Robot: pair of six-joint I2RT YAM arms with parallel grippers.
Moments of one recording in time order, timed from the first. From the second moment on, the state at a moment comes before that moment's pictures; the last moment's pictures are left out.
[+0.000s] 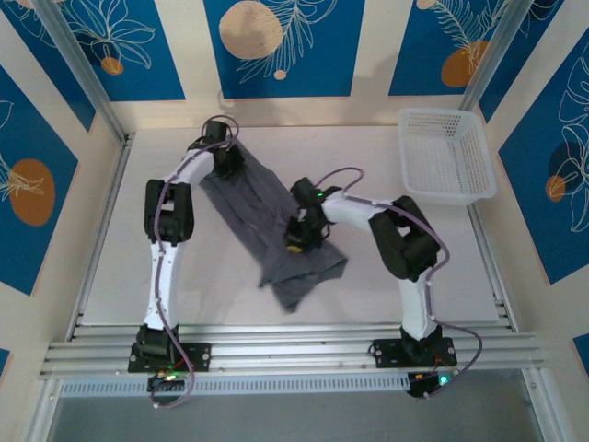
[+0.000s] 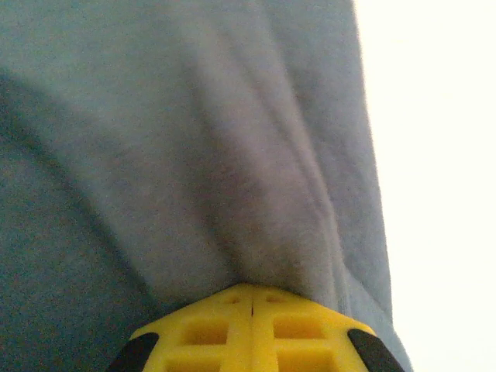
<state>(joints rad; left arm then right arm) -0.17 2.55 2.16 -0.54 0.22 -0.71 0.69 2.06 1.41 -0.67 -0.44 0.86</state>
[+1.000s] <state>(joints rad) -0.13 1.23 0.78 -0.63 0.18 -0.64 0.75 1.63 0.93 -0.41 -0.47 0.79</state>
